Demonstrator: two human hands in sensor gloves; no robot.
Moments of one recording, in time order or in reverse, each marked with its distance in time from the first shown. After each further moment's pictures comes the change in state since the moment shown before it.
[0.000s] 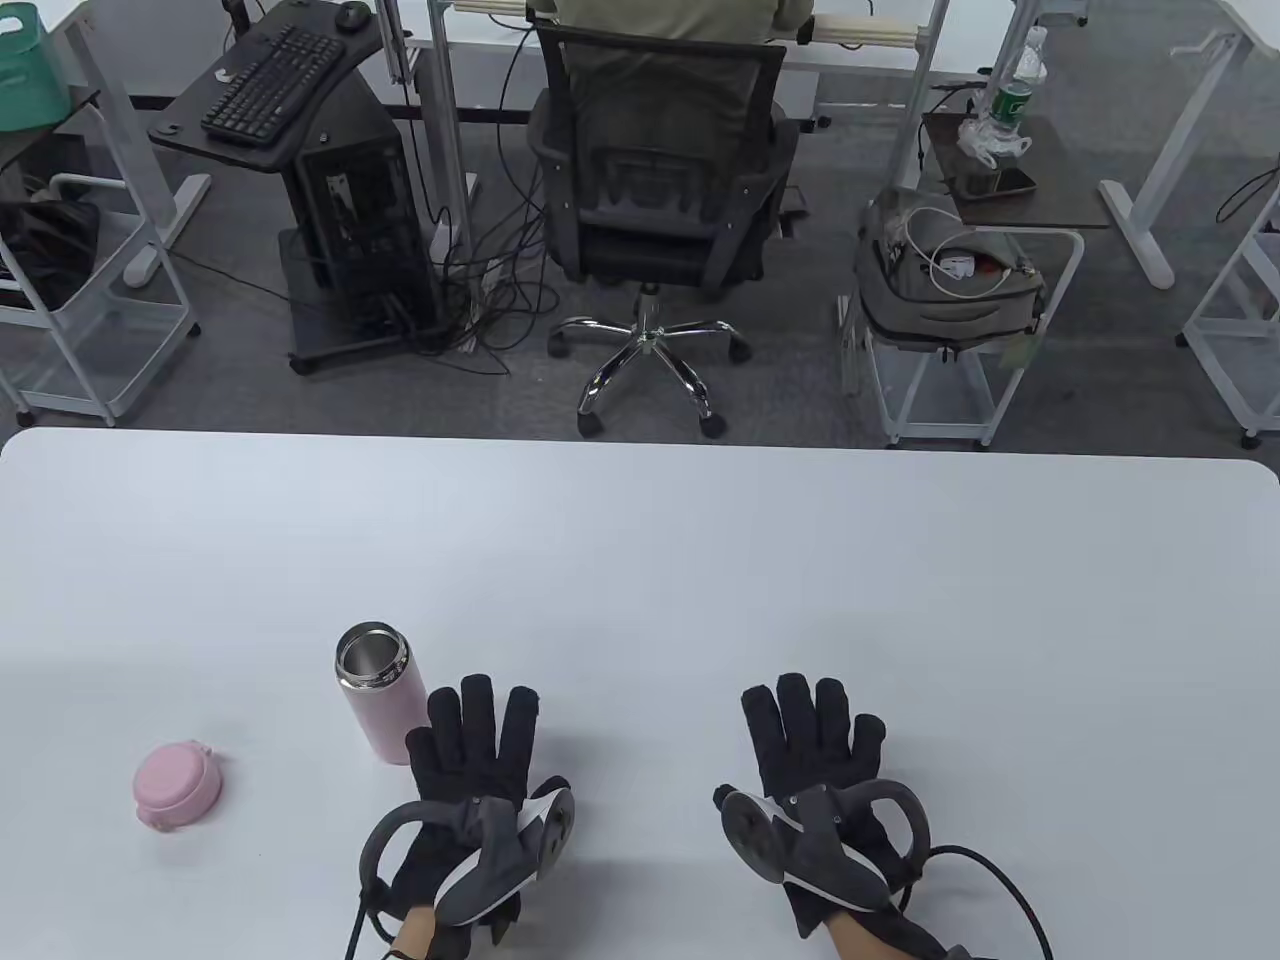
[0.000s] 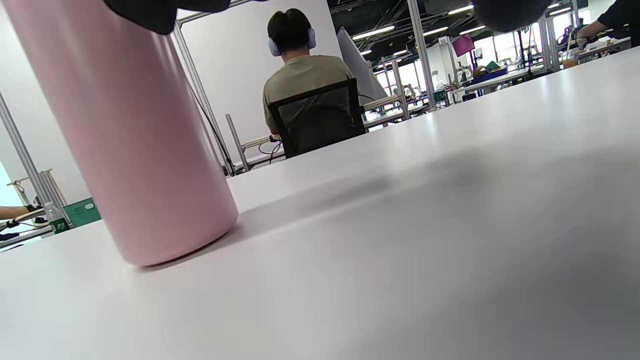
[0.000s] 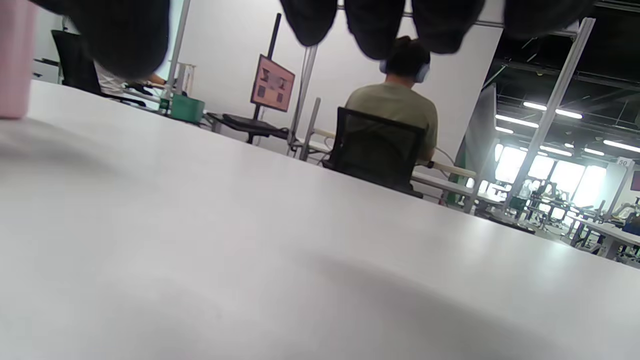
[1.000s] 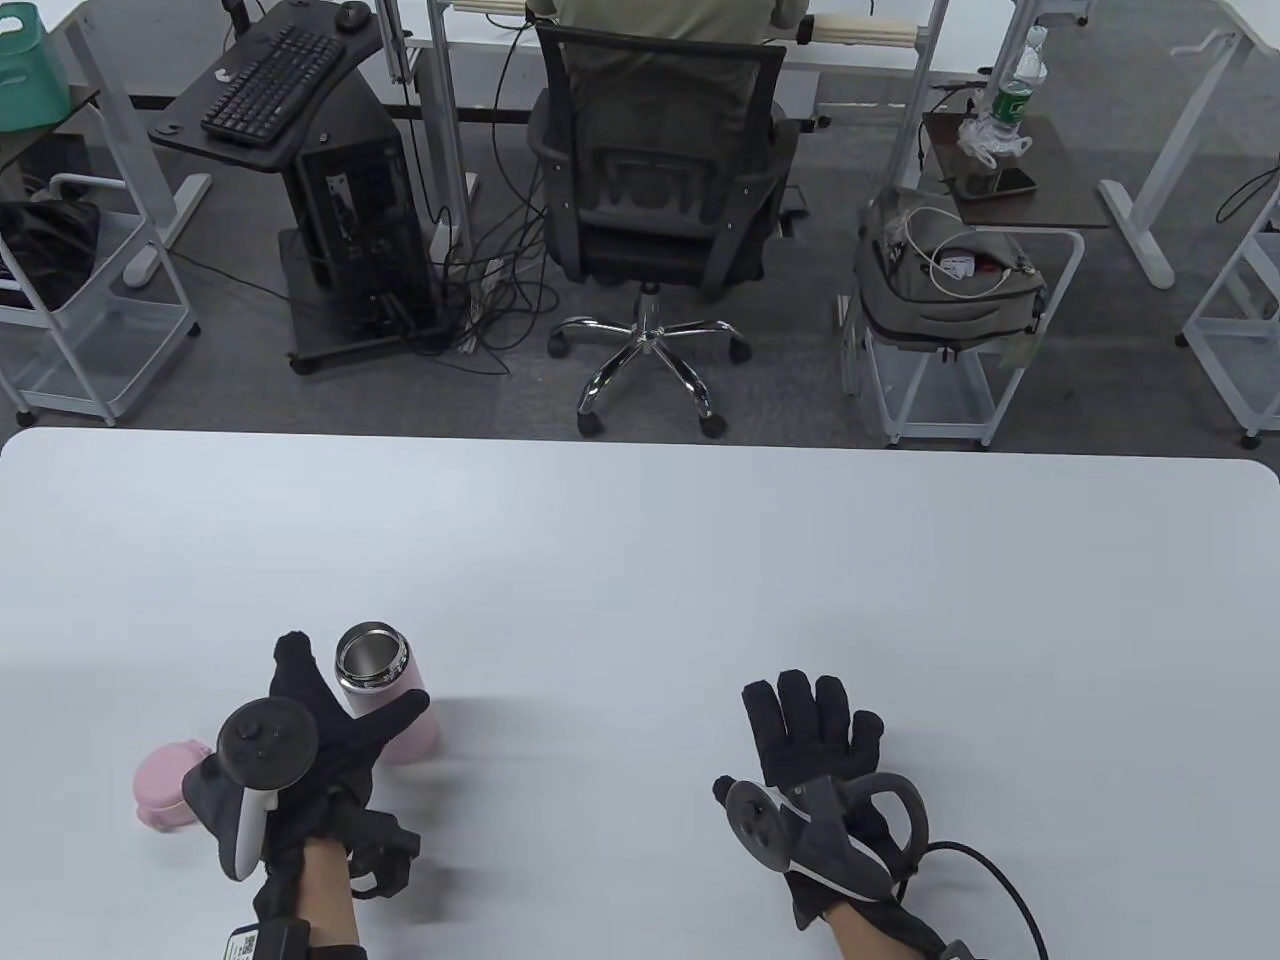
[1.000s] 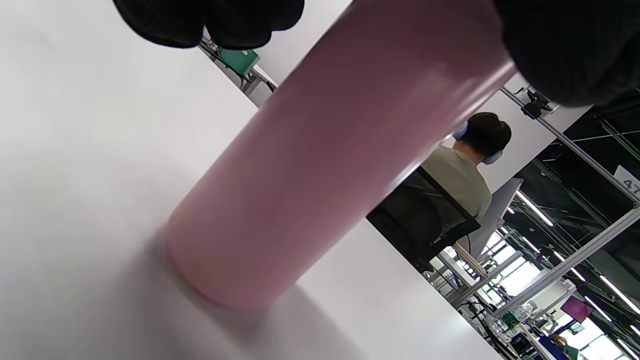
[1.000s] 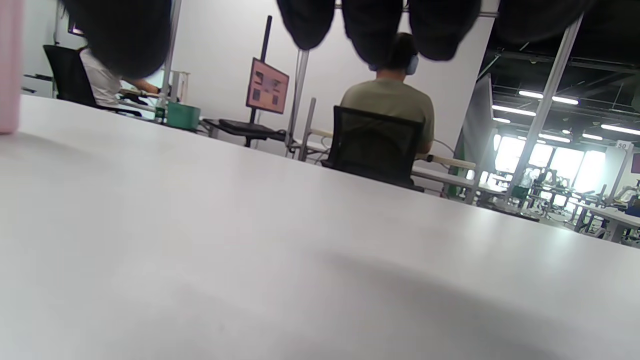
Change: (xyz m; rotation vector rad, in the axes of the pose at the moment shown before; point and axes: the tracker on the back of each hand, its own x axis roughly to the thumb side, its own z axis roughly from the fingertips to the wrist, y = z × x) left_hand -0.158 -0.038 -0.019 -0.035 0.468 1.041; right_hand -0.005 0.009 -0.006 0.003 0.016 -0.054
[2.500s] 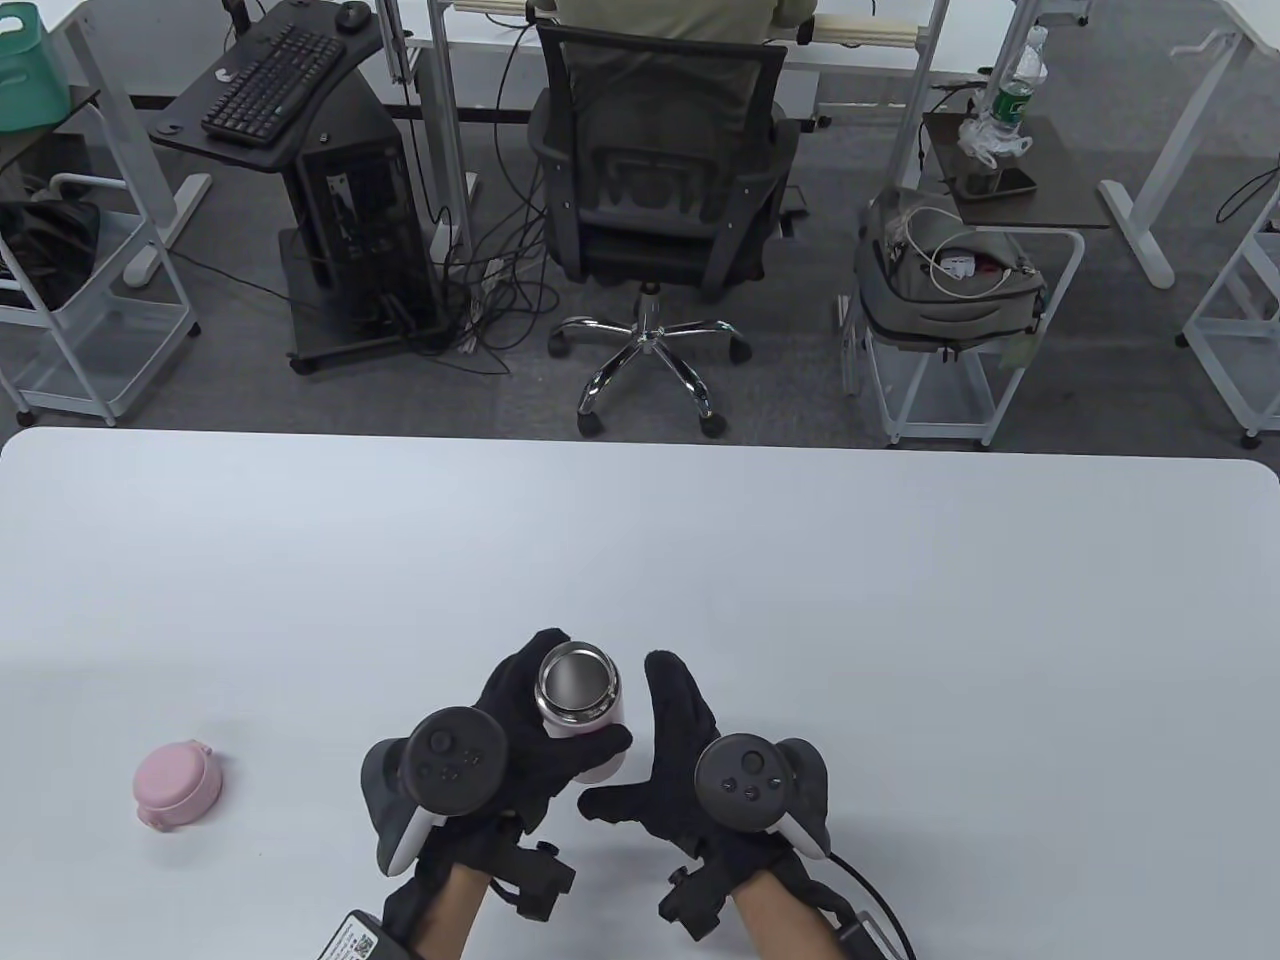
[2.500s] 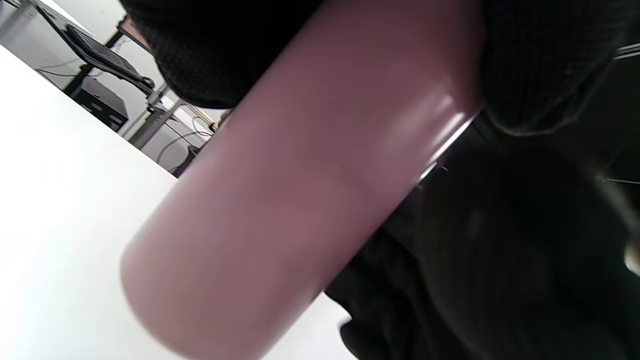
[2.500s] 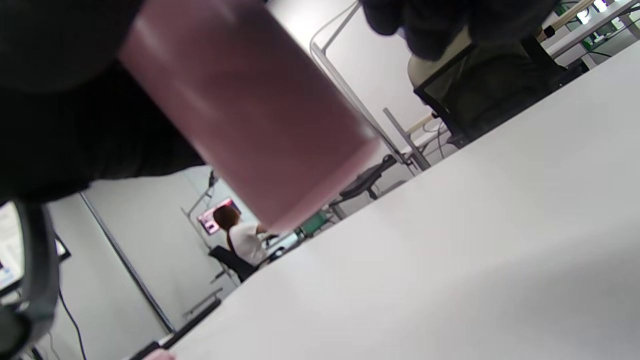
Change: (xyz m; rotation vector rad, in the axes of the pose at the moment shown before) left_hand 0.146 -0.047 0.077 -0.118 -0.515 0.022; right_hand 0.048 -0.016 -0.030 -0.124 -0.144 -0.932
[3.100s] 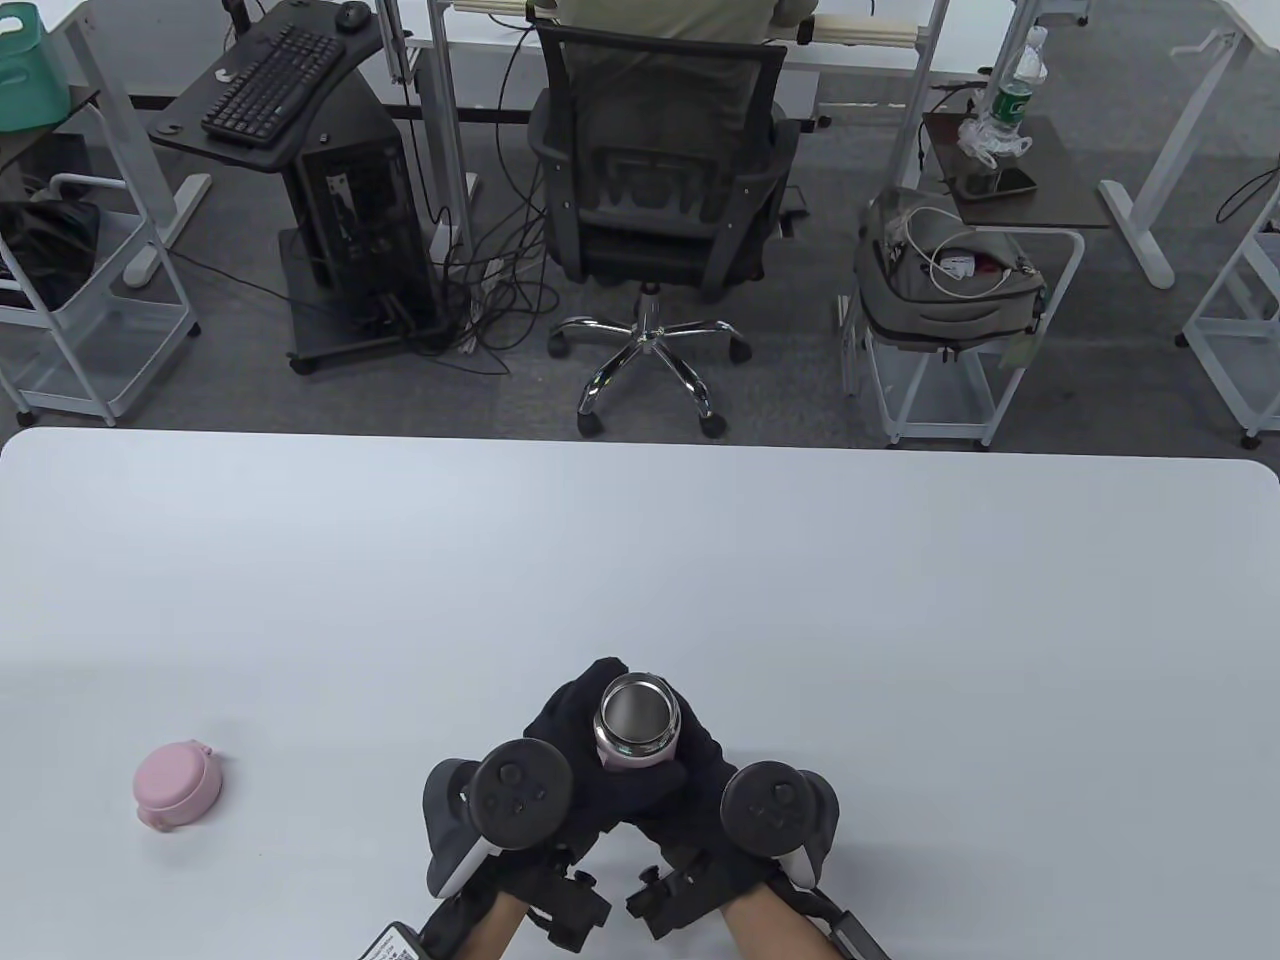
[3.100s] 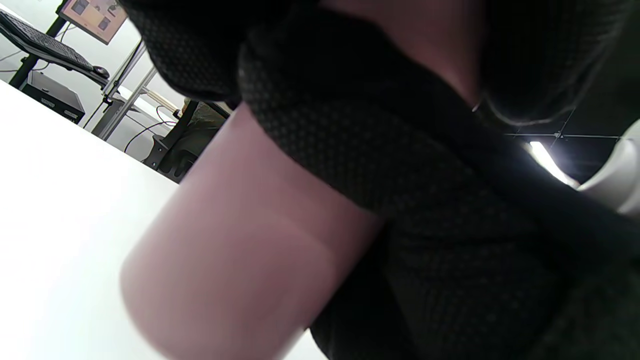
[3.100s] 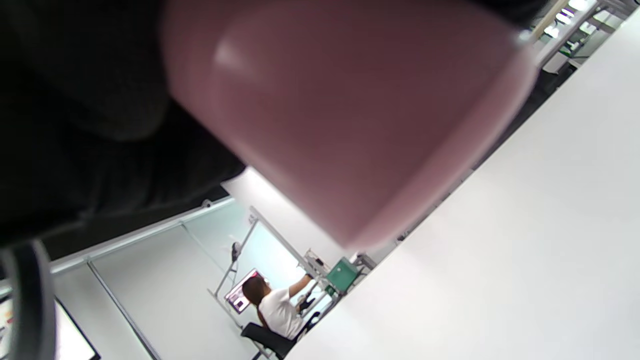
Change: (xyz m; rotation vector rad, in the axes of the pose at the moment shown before) left_hand 0.024 -0.022 0.008 -0.052 -0.071 -0.074; right_hand -0.011 0.015 0.011 -0.167 0.010 -0.218
